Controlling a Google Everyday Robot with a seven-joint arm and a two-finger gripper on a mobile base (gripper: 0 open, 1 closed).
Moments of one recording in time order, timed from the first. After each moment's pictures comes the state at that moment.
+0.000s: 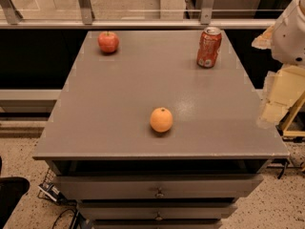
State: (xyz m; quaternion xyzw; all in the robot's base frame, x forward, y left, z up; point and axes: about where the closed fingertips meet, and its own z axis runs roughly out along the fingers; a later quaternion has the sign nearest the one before) arm 0.438 -0.216 0.978 -0.60 0.78 -0.04 0.16
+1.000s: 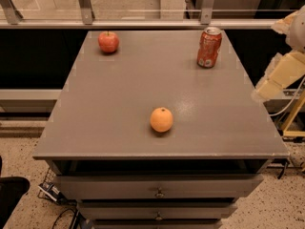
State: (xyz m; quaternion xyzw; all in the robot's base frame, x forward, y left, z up) arm 0.494 -0.251 0.984 -0.52 0.81 -0.03 0.28
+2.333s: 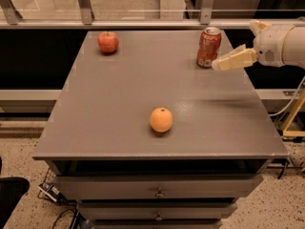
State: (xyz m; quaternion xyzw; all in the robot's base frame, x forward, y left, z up) arm 0.655 -0.243 0.947 -0.37 0.73 0.10 0.57
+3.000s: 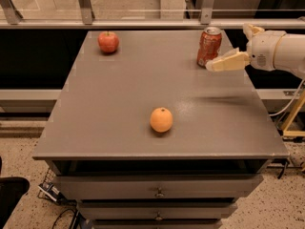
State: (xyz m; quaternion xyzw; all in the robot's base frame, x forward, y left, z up) arm 0.665 -0.235 0.936 -0.36 0.71 0.12 0.59
